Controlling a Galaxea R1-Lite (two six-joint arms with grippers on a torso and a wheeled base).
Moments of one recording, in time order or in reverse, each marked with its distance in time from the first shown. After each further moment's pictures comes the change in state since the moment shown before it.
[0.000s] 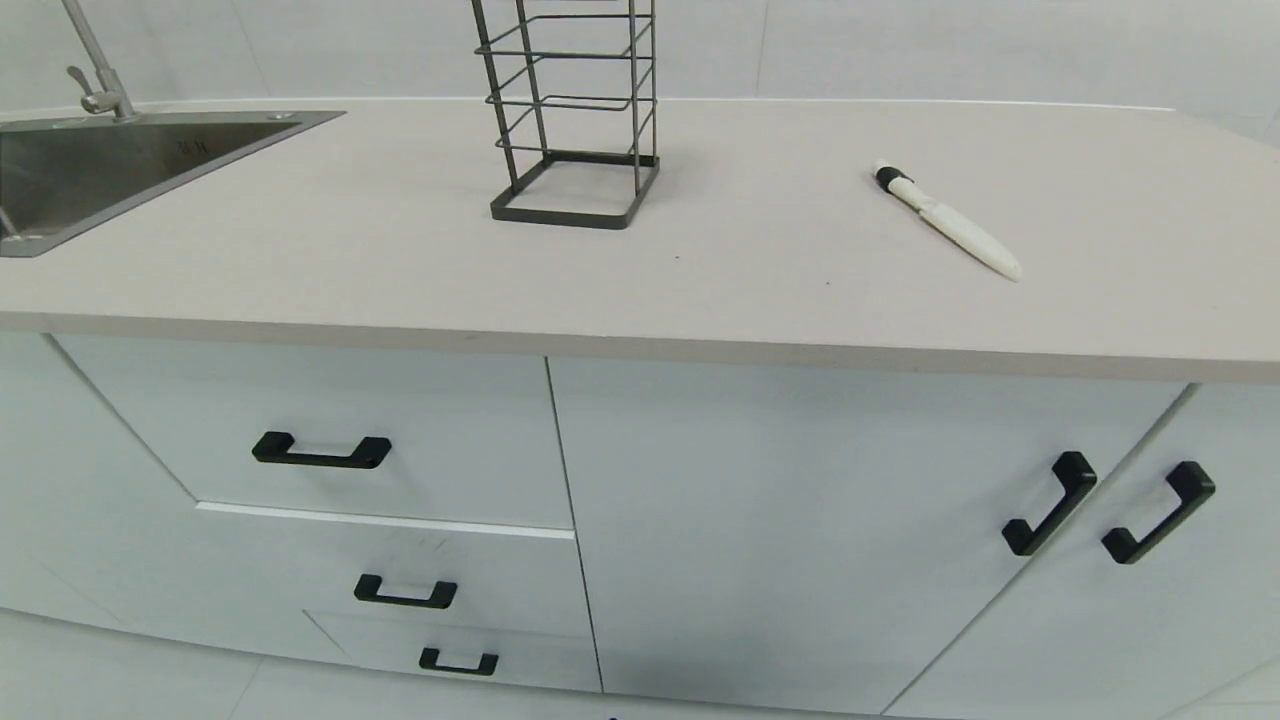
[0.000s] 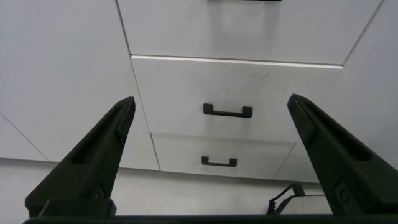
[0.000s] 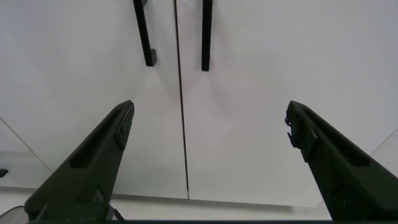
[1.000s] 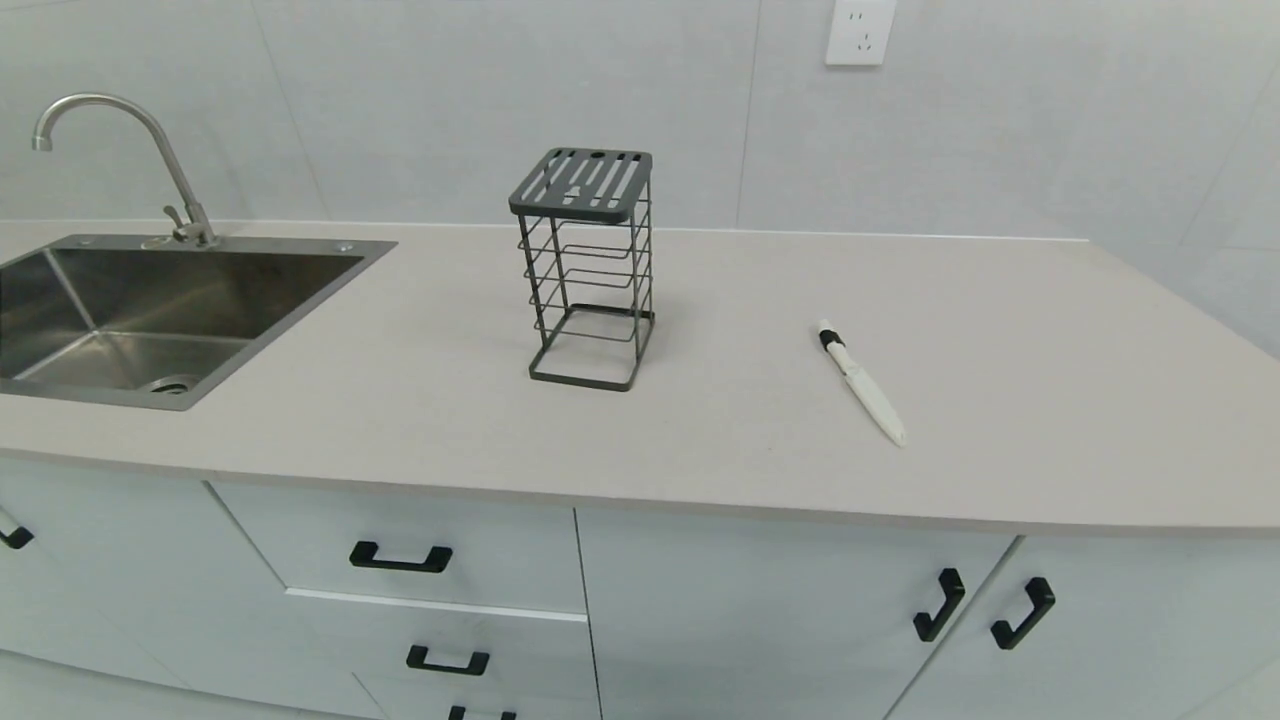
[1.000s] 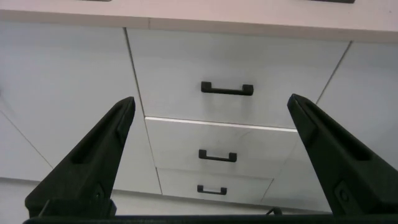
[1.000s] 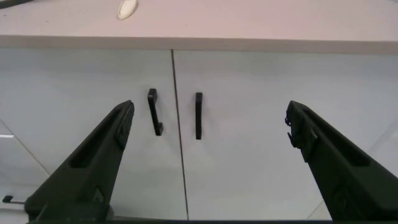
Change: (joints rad) left arm -0.002 0.000 0.000 -0.002 0.008 -0.021; right arm -0.001 0.000 0.000 -0.001 0.000 0.000
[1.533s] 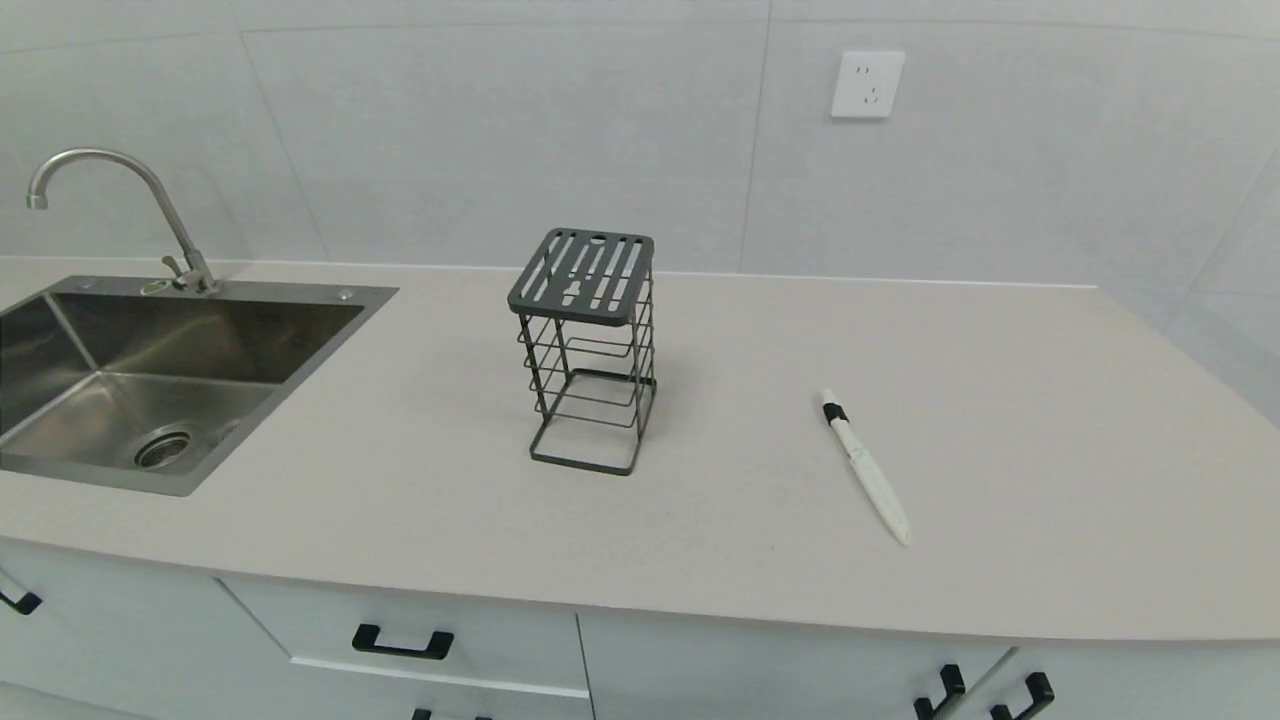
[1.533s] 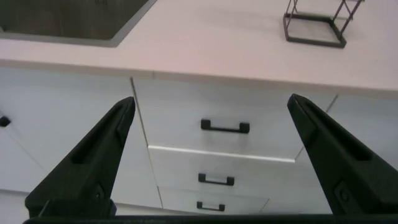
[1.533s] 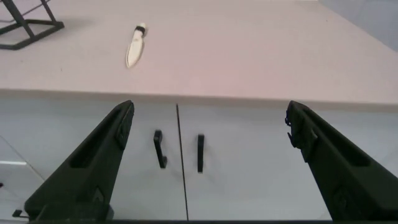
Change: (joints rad) left arm 0.001 0.000 0.000 0.001 0.000 -0.002; right arm 0.000 0.000 0.000 0.002 0.000 0.000
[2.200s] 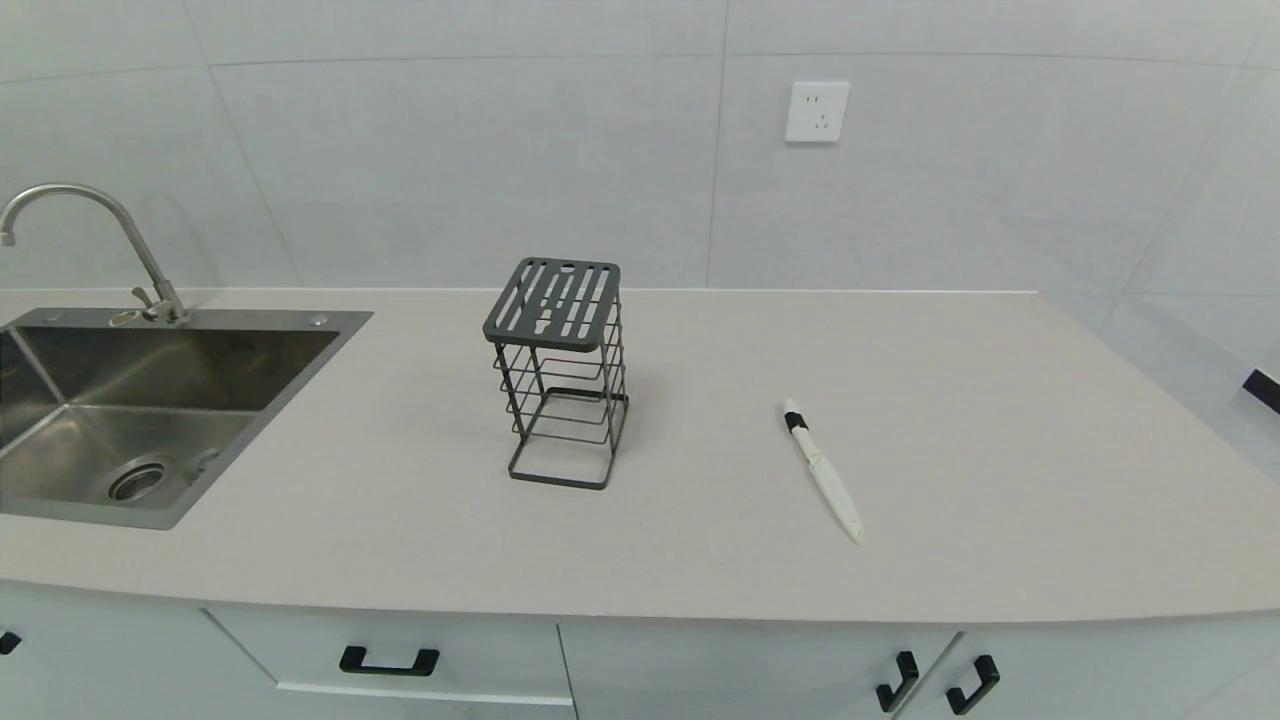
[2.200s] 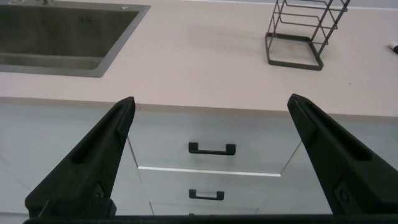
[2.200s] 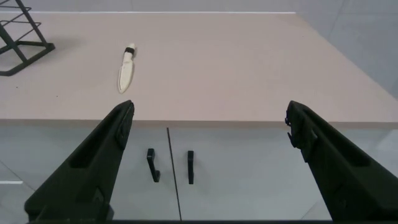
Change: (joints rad) left arm 0.000 0.000 0.000 -0.003 0.000 -0.003; right arm 0.000 0.001 0.000 -0.002 0.001 0.000
